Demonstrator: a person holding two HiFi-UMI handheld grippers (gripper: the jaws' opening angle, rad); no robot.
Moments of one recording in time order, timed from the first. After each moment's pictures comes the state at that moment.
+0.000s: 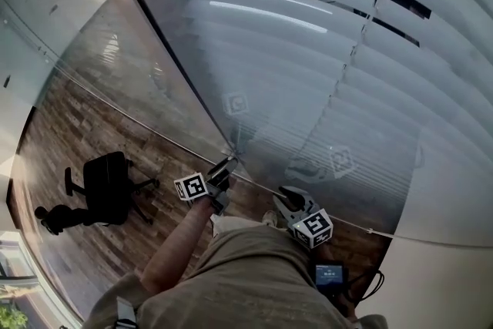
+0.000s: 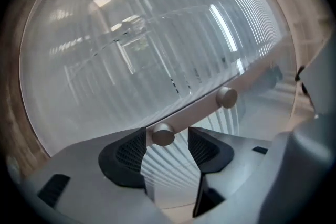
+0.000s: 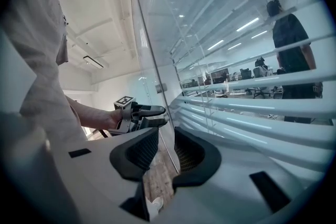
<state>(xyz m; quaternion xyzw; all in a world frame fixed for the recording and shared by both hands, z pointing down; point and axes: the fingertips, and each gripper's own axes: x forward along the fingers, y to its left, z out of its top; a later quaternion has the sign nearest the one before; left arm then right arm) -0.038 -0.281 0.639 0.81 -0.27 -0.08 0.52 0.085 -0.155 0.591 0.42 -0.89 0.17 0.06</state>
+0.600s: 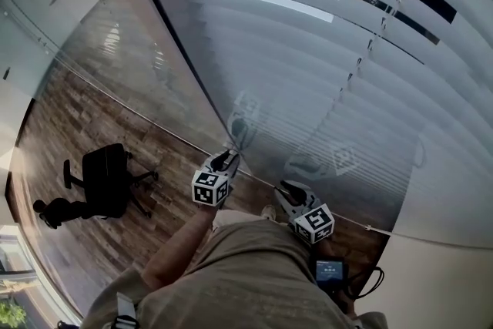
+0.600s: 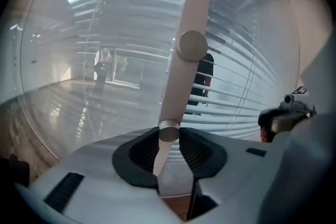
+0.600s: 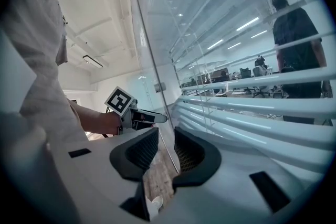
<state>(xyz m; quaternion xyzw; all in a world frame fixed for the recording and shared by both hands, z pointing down) -0.033 -0.279 0.645 0.87 -0.39 0.19 0.21 0.086 -0.158 0.593 0.42 -0.89 0.17 0.07</state>
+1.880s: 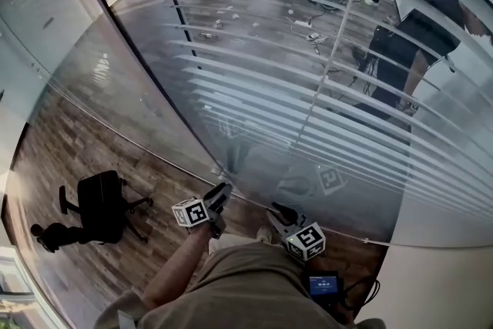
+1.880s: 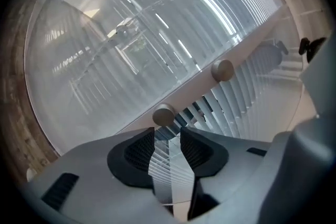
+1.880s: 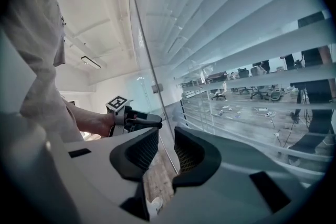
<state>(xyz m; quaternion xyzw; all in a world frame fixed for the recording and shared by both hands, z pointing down) -0.025 -0.263 0.650 0.82 -0.31 -0.02 0.48 0.100 -0.160 0.589 0.43 -0.89 0.18 0.06</state>
